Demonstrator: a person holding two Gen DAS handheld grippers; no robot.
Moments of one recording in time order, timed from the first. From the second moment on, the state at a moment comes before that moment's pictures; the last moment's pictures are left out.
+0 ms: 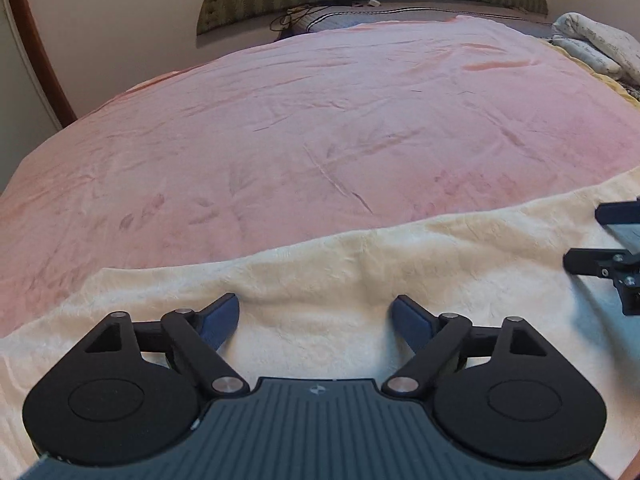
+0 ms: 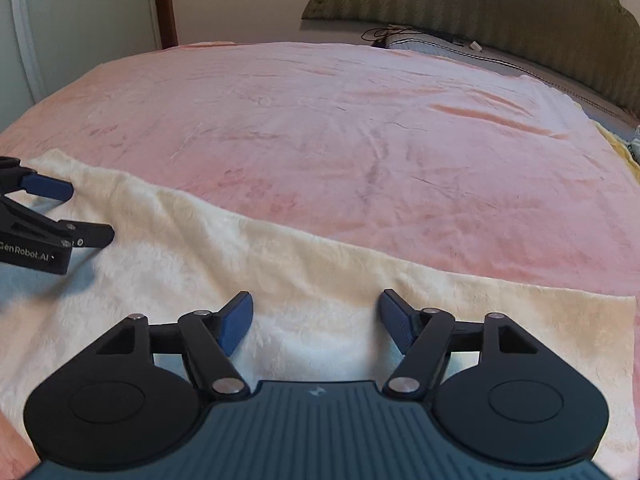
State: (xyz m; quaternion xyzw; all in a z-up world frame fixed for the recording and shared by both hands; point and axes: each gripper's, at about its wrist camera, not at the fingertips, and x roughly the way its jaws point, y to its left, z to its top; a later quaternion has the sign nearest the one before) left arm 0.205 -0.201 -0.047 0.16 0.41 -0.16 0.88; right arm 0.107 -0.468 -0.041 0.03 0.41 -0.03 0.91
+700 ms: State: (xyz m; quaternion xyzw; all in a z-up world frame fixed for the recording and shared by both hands) left arm 0.114 -0.262 -0.046 0.17 0.40 -0.29 0.85; right arm -0.018 -0.543 -0.037 0.08 0.36 -0.22 0.90
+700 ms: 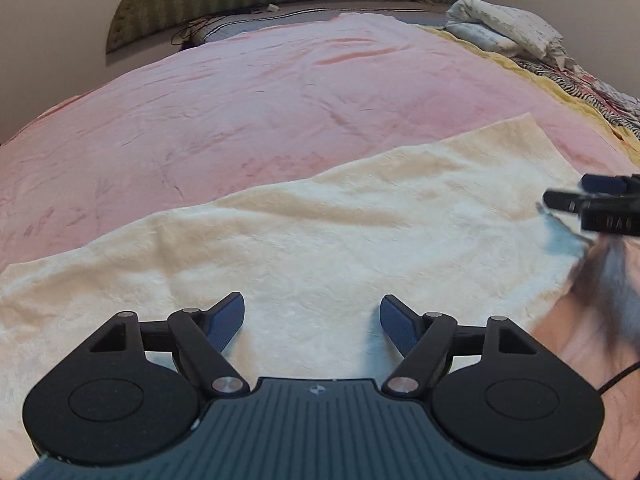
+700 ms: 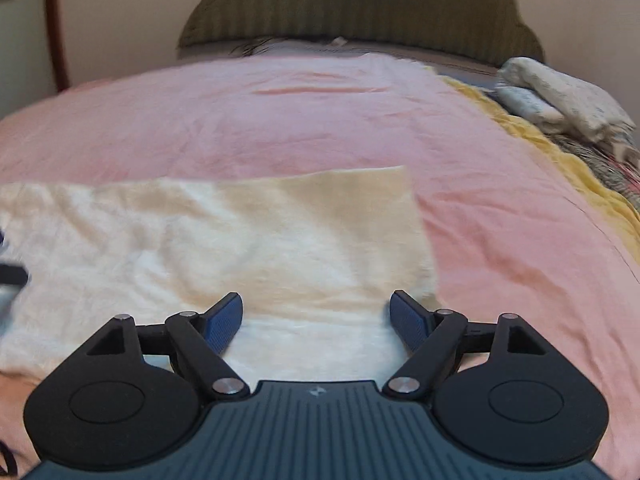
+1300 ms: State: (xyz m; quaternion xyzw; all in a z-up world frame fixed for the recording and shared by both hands) left arm 0.105 -0.279 -0.053 0.15 0.40 -0.33 0.84; right arm -0.095 -0.576 -0.065 0.47 0.19 -0.13 0.85
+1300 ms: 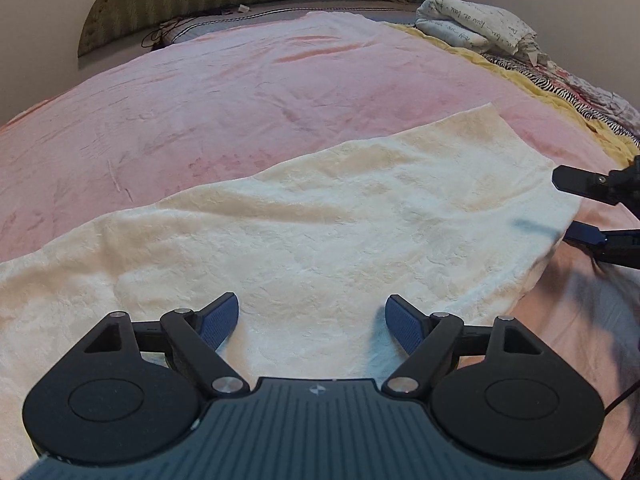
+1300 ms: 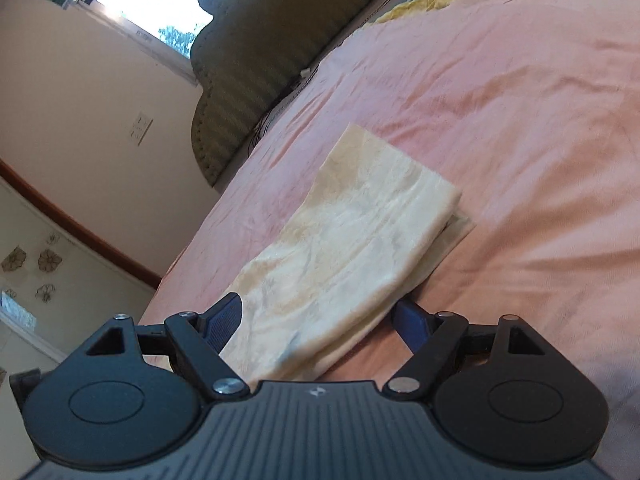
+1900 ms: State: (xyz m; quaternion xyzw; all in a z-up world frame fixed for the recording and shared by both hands) left arm 0.171 -0.245 -0.042 -0.18 0.50 -0.42 0.73; right arm -0.054 -0.543 -0.017 0.24 0.21 -0.22 0.92
